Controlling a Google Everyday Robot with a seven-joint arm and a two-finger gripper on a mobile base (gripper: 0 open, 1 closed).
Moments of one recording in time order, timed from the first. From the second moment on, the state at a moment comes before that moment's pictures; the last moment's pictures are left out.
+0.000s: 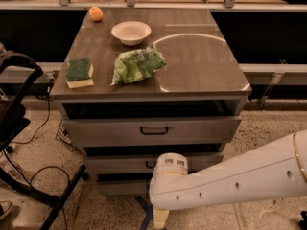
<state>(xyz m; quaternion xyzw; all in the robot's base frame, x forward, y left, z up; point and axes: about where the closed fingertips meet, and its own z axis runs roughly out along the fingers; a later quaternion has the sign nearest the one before) 0.409 -0.020 0.495 -0.70 0.70 -0.04 0.12</state>
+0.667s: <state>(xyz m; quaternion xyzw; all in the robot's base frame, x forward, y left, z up) 0.435 -0.026 0.463 -0.69 0.71 -0.06 0.12</state>
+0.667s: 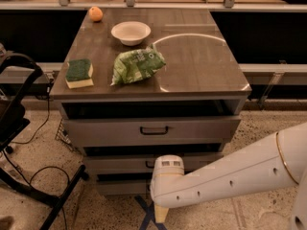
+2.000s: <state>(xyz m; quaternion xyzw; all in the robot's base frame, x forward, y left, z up) 0.486 -0.033 0.416 -0.72 0.68 -0.10 0.11</state>
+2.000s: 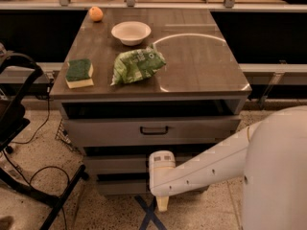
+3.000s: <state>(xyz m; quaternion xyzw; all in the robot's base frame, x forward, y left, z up) 0.500 -0.031 0.391 -0.73 0.67 -0.10 0.08</state>
